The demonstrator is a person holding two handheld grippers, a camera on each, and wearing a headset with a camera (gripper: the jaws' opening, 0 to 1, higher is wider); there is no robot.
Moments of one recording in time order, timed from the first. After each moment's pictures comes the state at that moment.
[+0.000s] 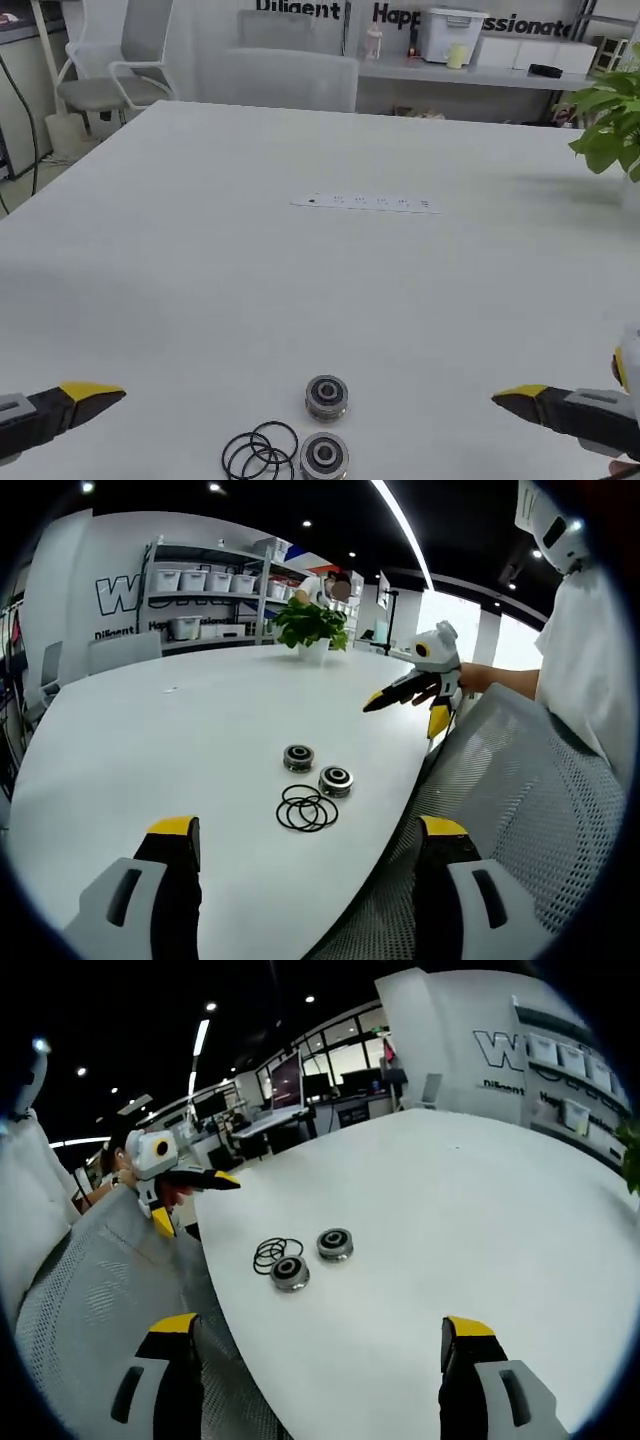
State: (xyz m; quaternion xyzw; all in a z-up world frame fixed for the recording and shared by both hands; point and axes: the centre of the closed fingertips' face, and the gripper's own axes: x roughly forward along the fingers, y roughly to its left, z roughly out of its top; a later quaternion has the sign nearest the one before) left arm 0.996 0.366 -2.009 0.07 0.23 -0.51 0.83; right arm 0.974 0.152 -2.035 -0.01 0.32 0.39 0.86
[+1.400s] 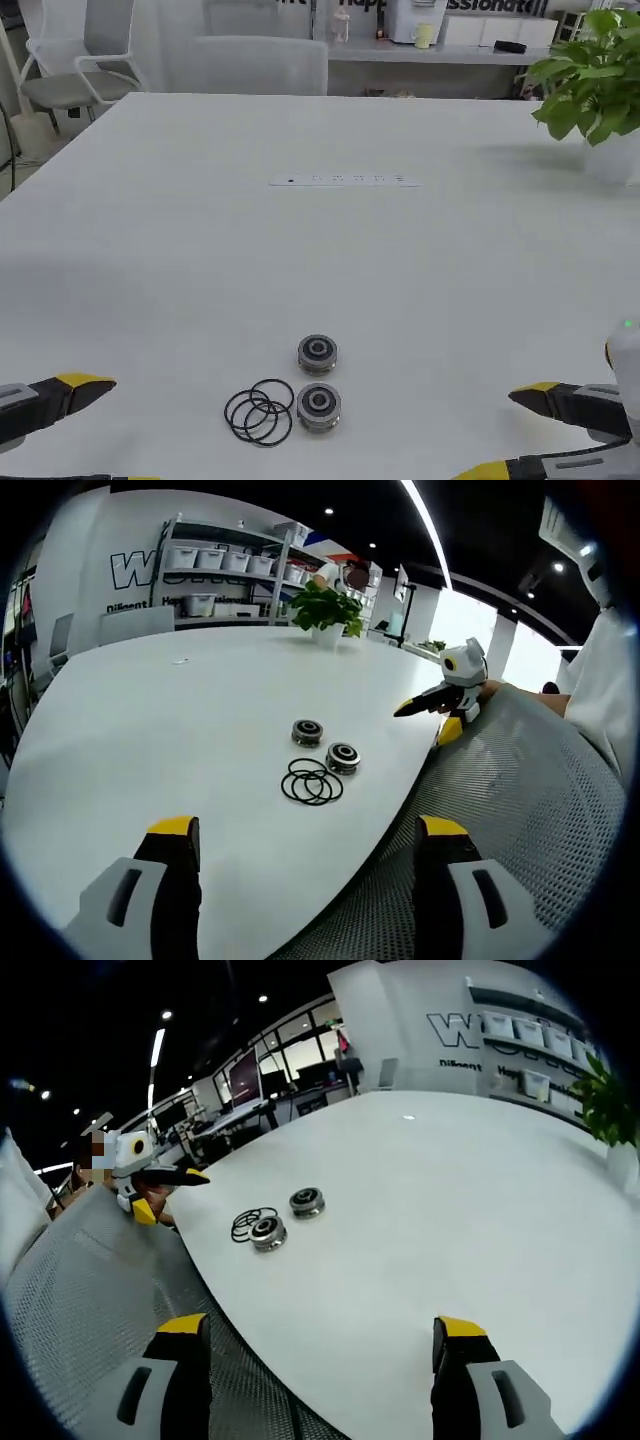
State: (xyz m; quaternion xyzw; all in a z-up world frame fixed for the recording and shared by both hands) left arm 0.989 0.380 -2.029 0.06 0.28 -0.49 0.83; right arm 0.946 0.132 -2.063 0.02 0.35 0.32 0.88
